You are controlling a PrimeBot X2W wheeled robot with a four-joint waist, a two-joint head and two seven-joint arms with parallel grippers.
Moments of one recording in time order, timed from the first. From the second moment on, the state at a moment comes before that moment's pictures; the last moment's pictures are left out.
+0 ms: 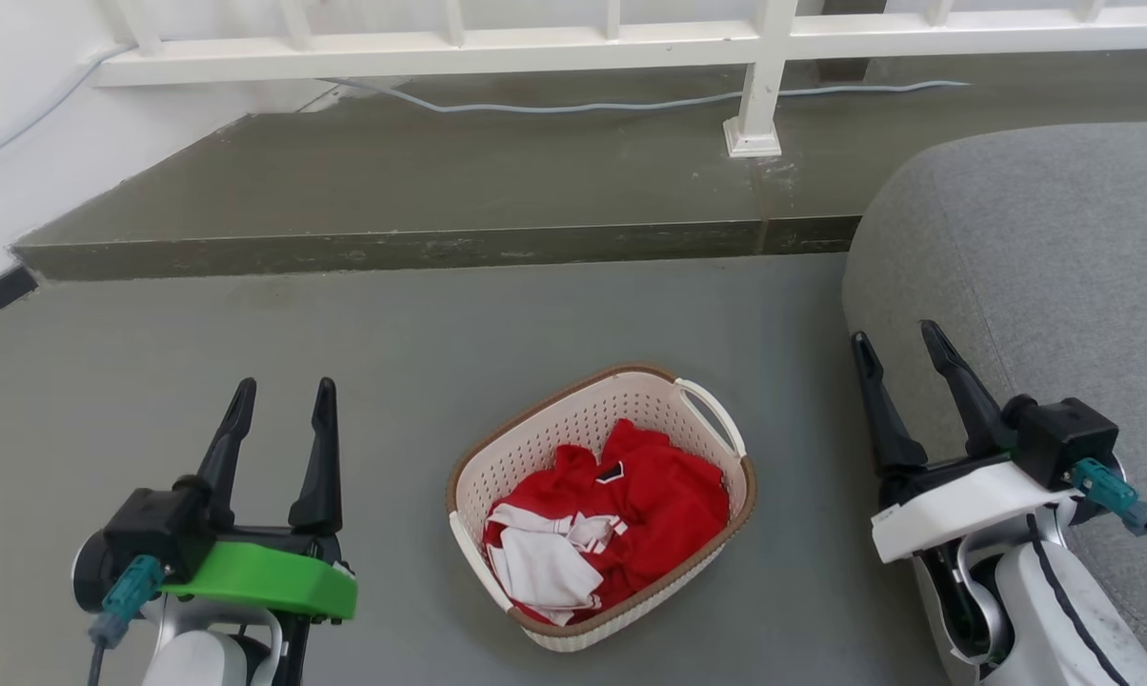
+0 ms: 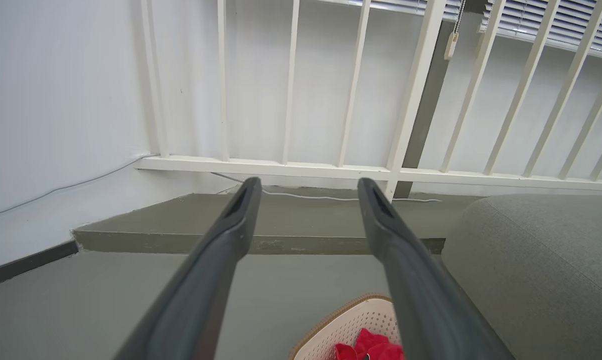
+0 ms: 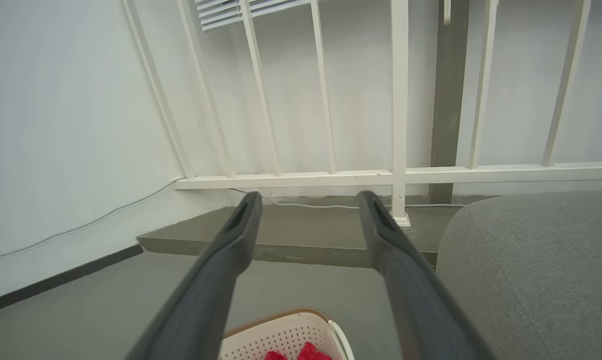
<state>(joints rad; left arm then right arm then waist) -0.05 0.05 -0.13 0.08 -0.31 -0.10 -0.25 -0.07 -0.11 0.18 0.15 0.25 0.08 -0.25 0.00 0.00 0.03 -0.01</state>
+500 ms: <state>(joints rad) -0.05 0.05 -0.13 0.08 -0.29 -0.11 -0.25 -0.07 -0.09 0.17 0.15 0.24 0.08 -0.25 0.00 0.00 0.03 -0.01</state>
